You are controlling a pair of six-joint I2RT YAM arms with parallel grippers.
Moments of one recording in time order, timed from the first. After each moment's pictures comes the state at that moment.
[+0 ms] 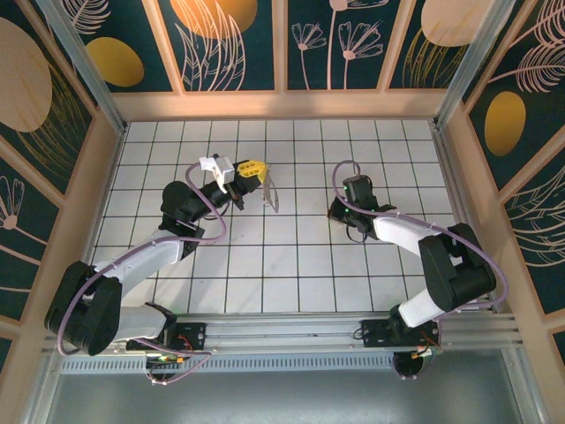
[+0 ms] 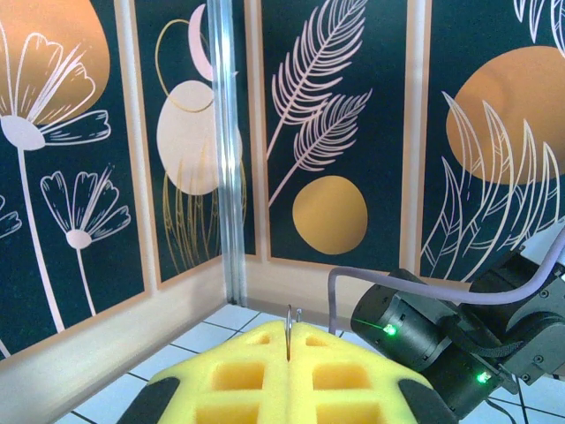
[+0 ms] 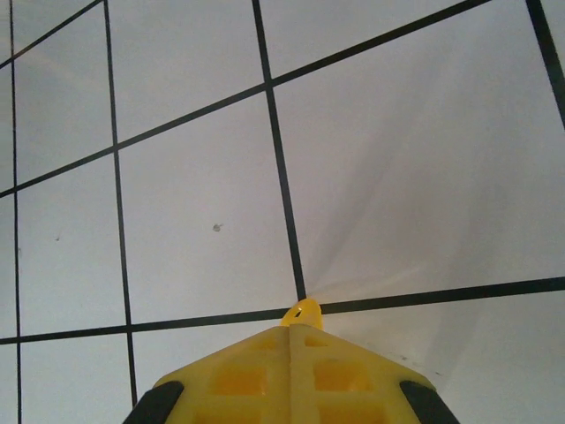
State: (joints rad) left arm -0.48 1.30 0.66 1.00 0.62 -0.19; right arm 0.42 1.52 0.74 -0.06 -0.03 0.67
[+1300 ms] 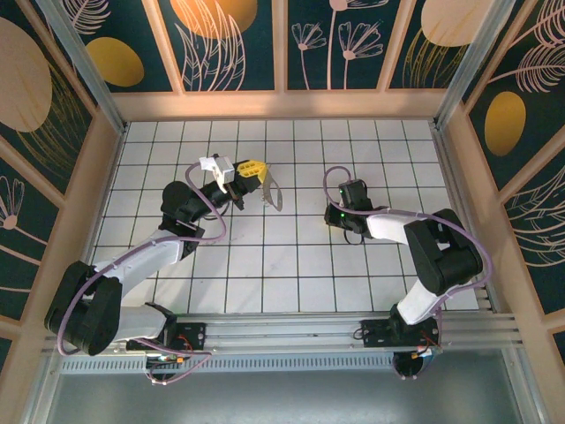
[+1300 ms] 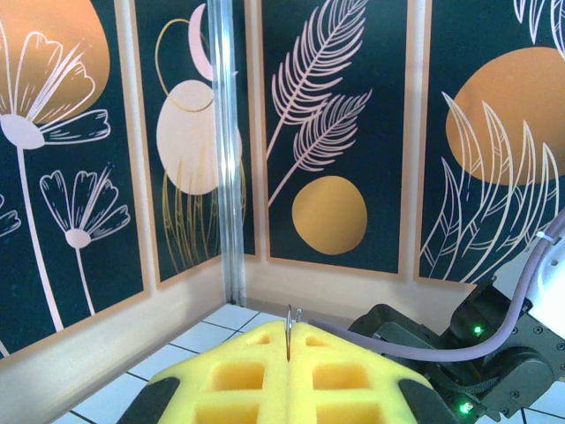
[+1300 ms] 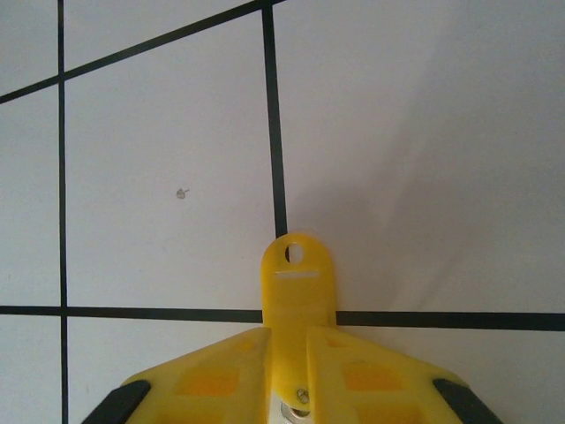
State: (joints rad) left arm -0.48 1.30 0.66 1.00 0.62 -0.19; right arm 0.42 1.65 0.73 0.02 -0.09 0.57
